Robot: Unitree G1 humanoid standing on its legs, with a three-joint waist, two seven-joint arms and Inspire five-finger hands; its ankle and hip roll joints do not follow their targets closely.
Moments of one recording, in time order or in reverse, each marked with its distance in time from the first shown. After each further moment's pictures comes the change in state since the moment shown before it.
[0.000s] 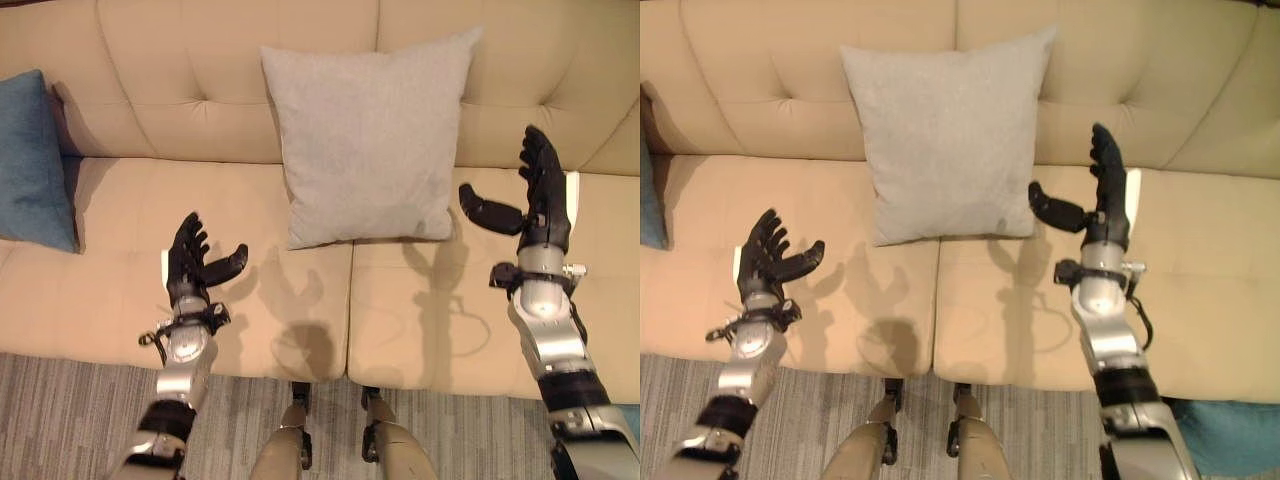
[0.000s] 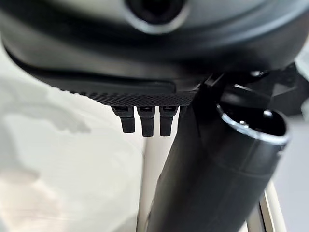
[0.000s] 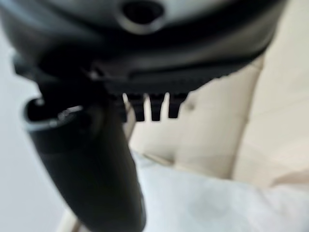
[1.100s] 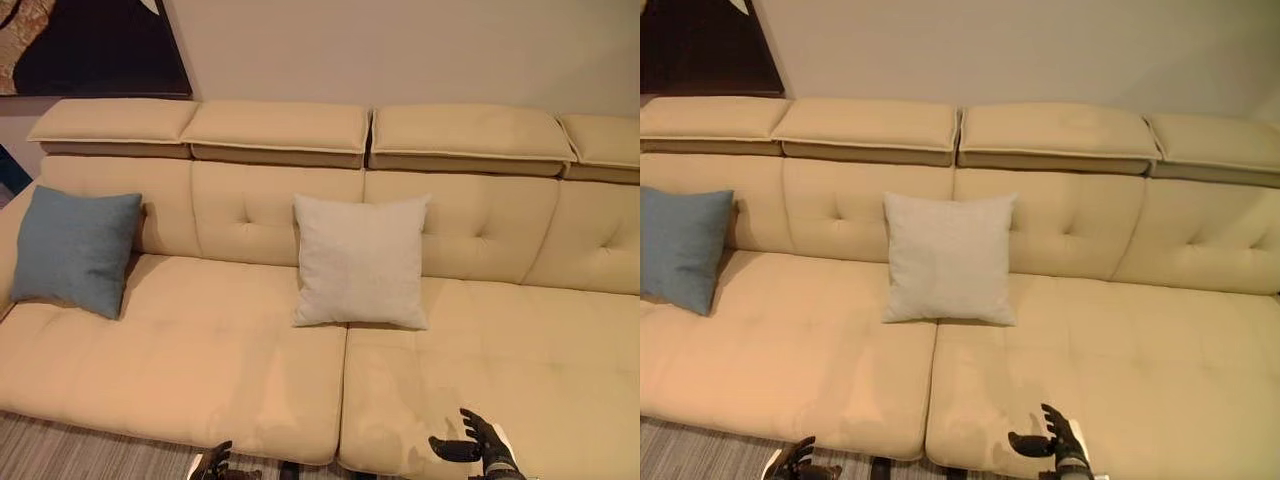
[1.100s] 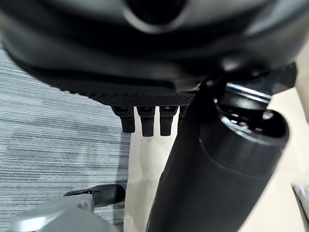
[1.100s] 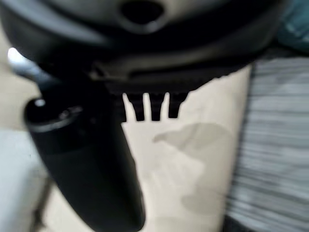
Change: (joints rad) left arm 0.320 -0.094 -0.110 0.641 0.339 0.160 -0.210; right arm 0.432 0.235 0.085 0.686 -0.075 0.082 0.204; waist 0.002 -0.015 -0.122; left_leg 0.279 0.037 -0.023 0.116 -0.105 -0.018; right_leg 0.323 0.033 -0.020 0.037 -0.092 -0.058
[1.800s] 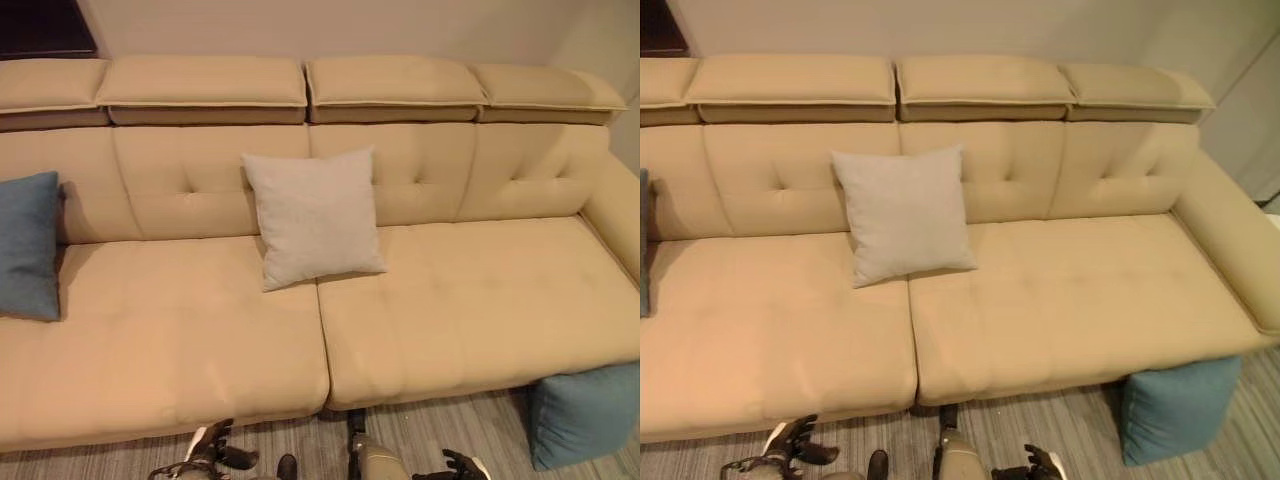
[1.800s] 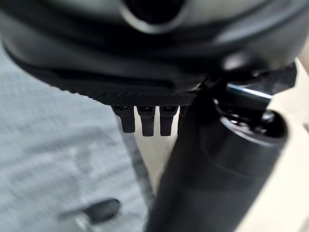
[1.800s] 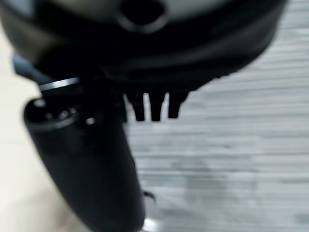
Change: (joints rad) left arm -0.100 0.066 -0.025 0.096 0.086 0.006 -0.001; right arm -0.070 0.099 0.021 0.234 -0.043 0.063 0.002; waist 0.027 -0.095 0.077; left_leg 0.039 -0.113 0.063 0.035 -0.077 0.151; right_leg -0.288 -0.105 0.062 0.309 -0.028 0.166
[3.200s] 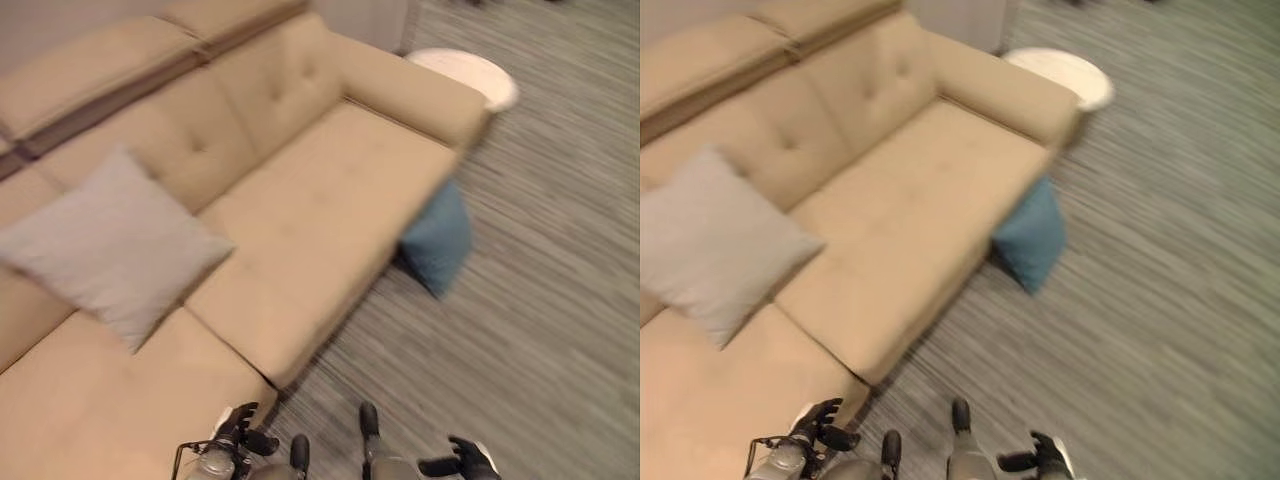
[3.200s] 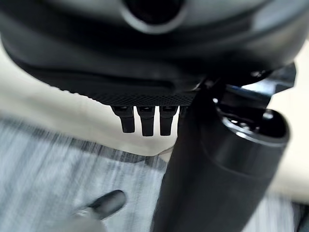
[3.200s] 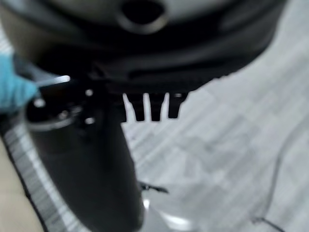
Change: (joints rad) left arm -0.130 -0.057 -0.122 -0.024 0.041 0.020 -0.002; right arm -0.049 -0.001 0.014 0.038 -0.001 0.023 -0.024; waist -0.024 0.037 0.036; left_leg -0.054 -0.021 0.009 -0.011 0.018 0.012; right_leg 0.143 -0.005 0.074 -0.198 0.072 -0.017
